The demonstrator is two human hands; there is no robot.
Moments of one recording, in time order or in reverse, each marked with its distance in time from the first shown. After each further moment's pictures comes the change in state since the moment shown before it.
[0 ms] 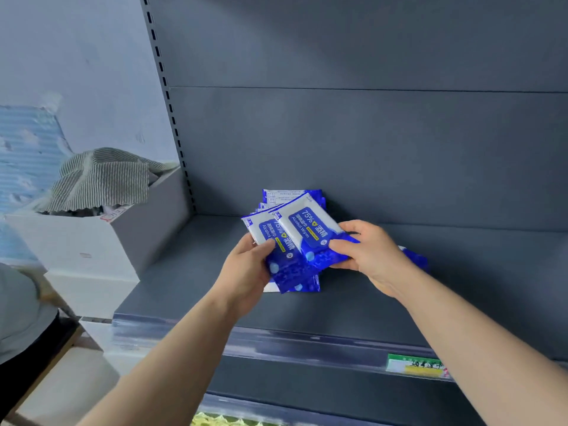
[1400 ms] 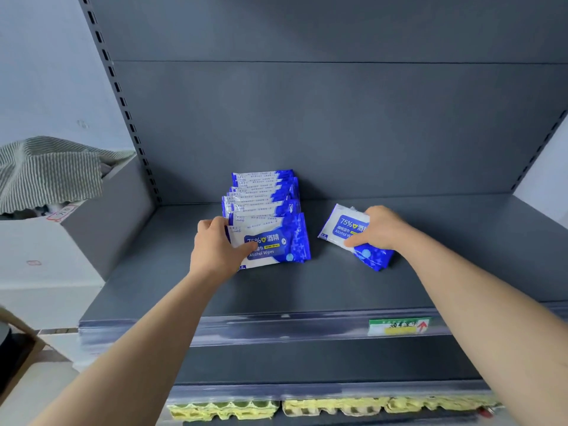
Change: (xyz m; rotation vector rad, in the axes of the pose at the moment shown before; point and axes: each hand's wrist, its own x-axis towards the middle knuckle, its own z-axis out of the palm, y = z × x) left_hand 0.041 -0.008 -0.037 1.245 0.250 0.142; right_hand 0.029 0.023 -0.076 -0.978 0.230 0.245
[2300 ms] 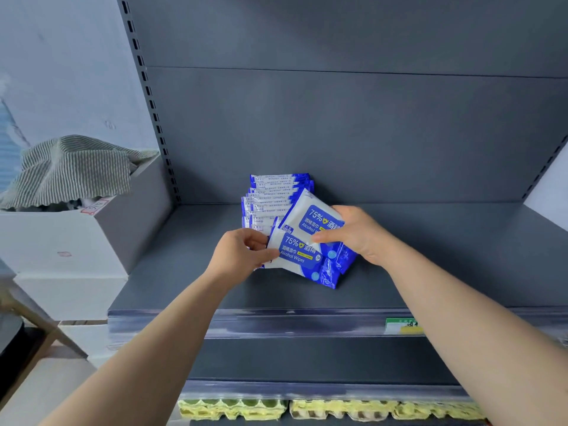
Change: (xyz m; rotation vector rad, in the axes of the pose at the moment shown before) left_hand -0.014 -0.008 -0.012 -0.406 -0.240 0.002; right_hand -0.044 -0.067 0.032 0.707 -0.240 -0.300
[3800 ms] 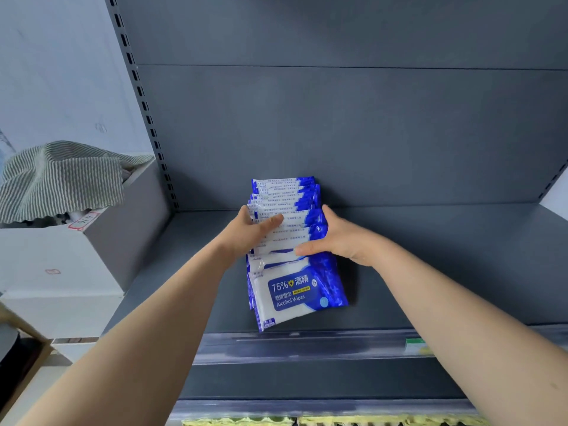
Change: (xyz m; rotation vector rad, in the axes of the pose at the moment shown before) left_hand 0.062 0.021 -0.014 -0.144 -0.181 -0.074; right_hand 0.034 -0.007 0.022 -0.075 -0.180 0.072
